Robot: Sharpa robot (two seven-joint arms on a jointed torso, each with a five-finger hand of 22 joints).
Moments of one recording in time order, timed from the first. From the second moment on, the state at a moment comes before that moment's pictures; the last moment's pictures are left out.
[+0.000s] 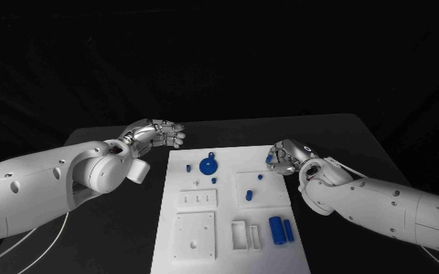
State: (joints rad) left arm 1.38 -0.88 -0.17 1.41 -0.07 -0.16 0.24; left_hand 1.03 -0.04 0.46 -0.27 0.17 0.68 0.19 0.42 0.37 1.11 0.14 0.15 0.07 0.91 0.12 0.43 0.55 0.04 0.72 0.02 0.40 1.31; right arm 1.18 -0.72 -0.13 1.28 -1.35 -0.59 -0.30; right_hand 1.11 -0.28 0.75 -0.14 0.05 0.87 0.12 0.31 0.49 1.03 0.02 1.26 0.92 1.31 -0.09 1.13 1.21 0.05 1.47 -0.19 1.07 1.31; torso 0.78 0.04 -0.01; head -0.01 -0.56
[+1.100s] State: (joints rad) left arm 1.38 -0.88 -0.17 1.41 -0.07 -0.16 0.24; left_hand 1.03 -0.04 0.46 -0.27 0.17 0.68 0.19 0.42 0.37 1.11 0.14 0.15 0.07 0.91 0.12 0.43 0.55 0.04 0.72 0.02 0.40 1.31; right arm 1.18 -0.71 -0.13 1.27 -1.31 -0.58 -0.26; right_hand 1.11 -0.26 0.75 -0.15 0.05 0.92 0.12 0.33 0.50 1.03 0.02 1.25 0.94 1.31 -0.09 1.12 1.22 0.05 1.47 -0.19 1.07 1.31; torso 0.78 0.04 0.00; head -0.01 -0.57
